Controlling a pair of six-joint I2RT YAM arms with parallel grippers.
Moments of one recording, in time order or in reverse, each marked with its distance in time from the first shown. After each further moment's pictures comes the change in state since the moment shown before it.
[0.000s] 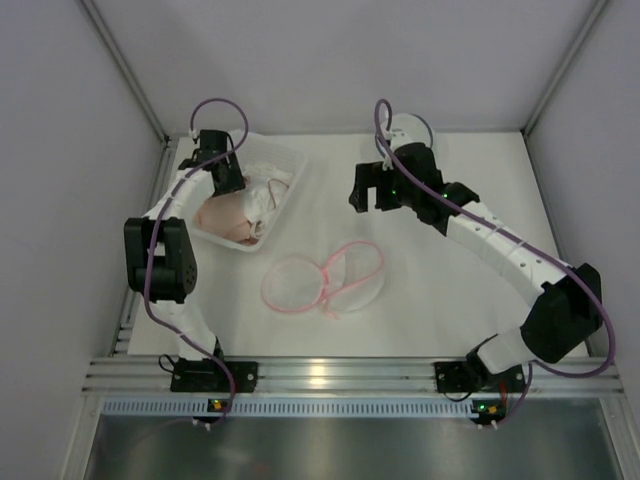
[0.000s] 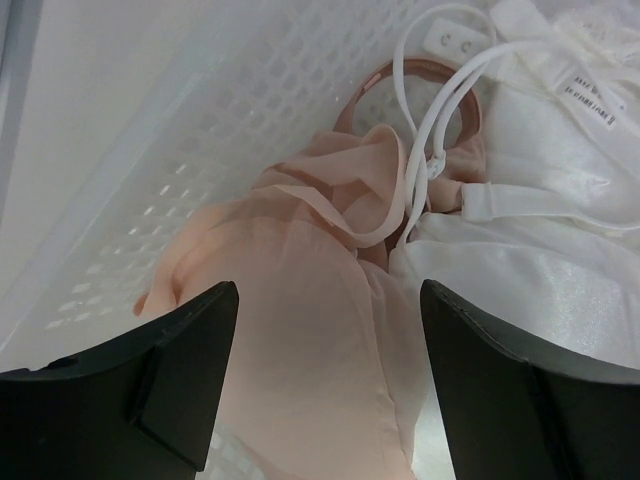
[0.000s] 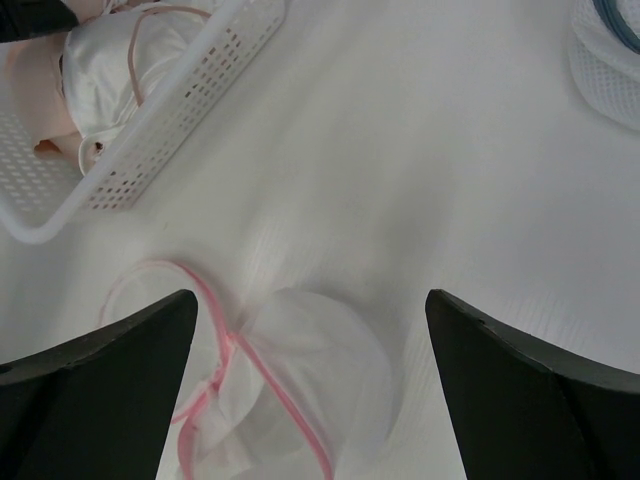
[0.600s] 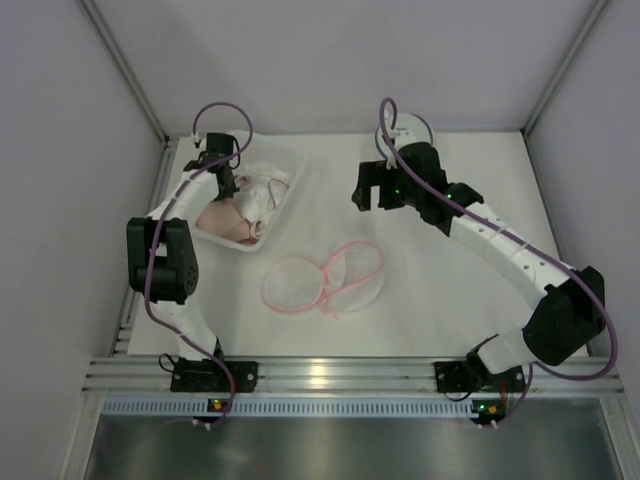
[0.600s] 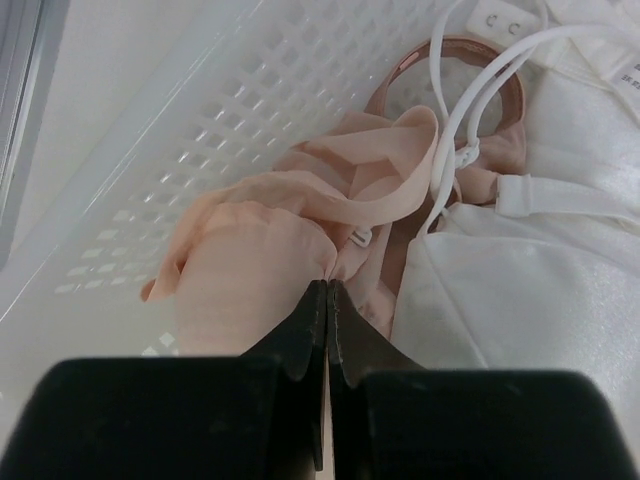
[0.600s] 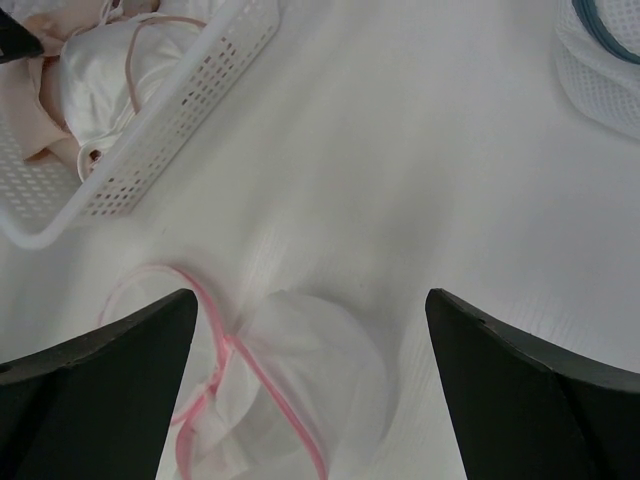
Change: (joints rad) left arm -0.029 0.021 -0.017 -0.022 -0.107 -0.043; right arm -0.014 -0.024 -0.017 0.005 0.000 0.001
